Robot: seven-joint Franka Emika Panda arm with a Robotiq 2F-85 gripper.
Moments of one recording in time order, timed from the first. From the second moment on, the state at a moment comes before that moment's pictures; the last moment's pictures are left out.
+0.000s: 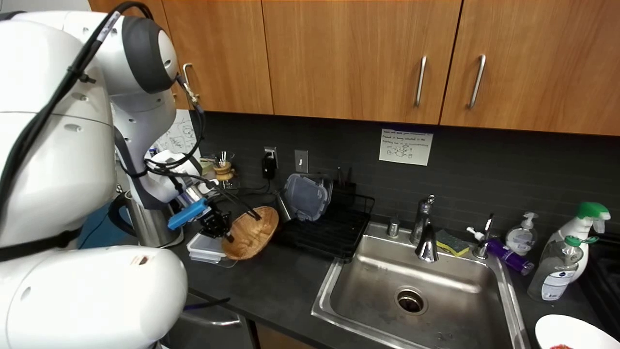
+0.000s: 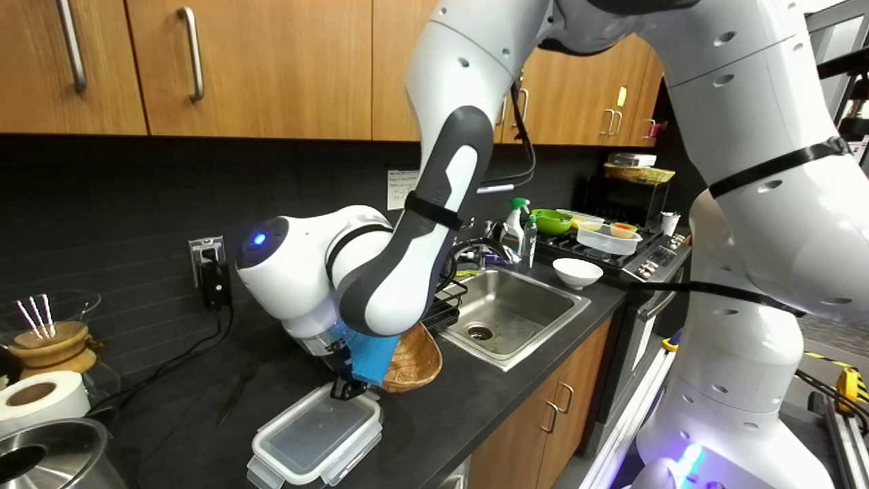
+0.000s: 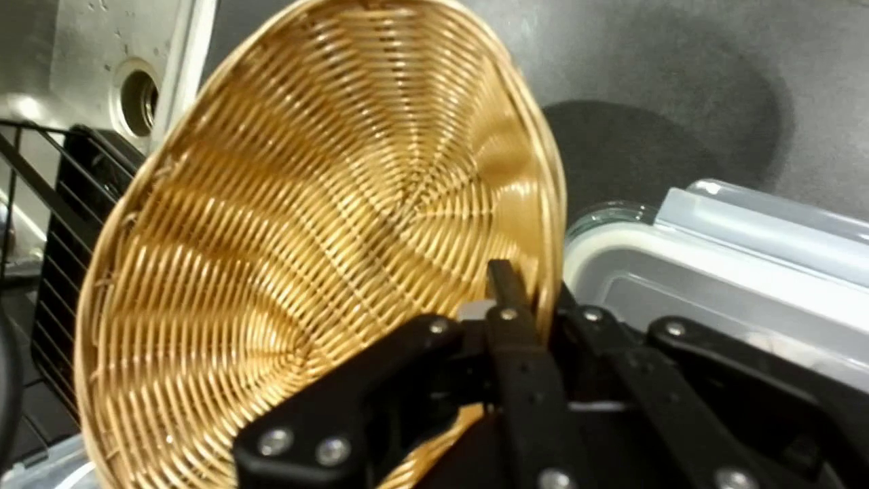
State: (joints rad) arm 0.47 0.49 0.13 -2.16 -0.74 2.27 0.79
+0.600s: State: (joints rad) arm 0.47 0.49 0.13 -2.25 -0.94 2.53 0.86
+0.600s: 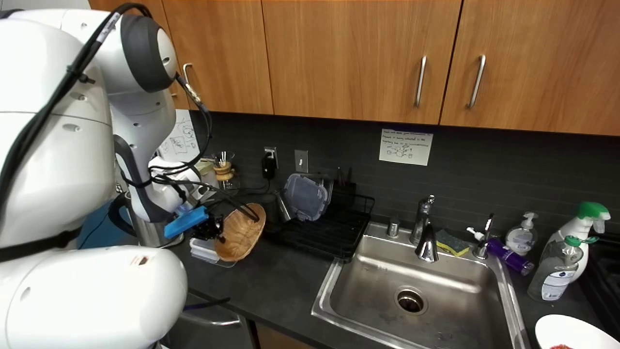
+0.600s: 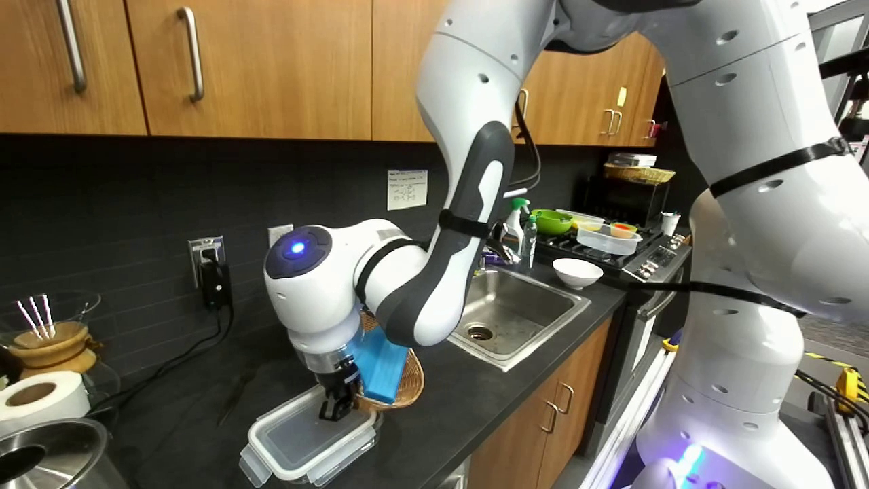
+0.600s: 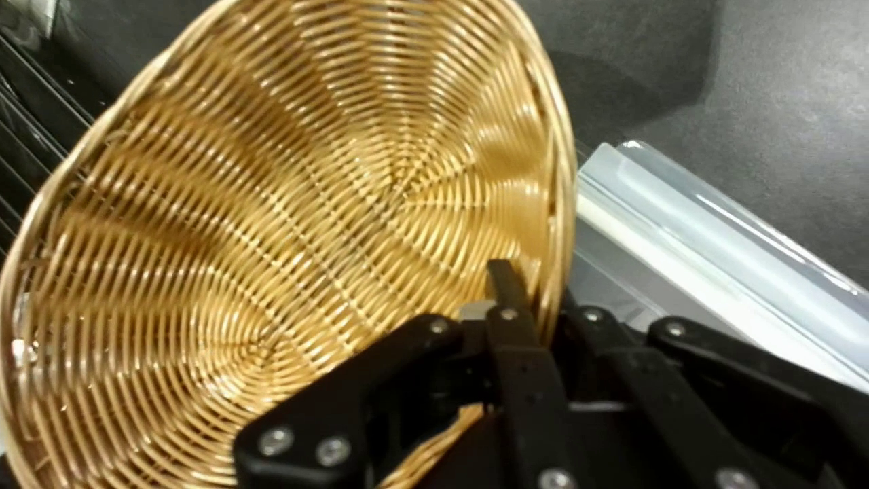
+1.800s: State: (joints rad) arm 0.42 0.35 0.15 -2.38 -0.91 2.56 0.83
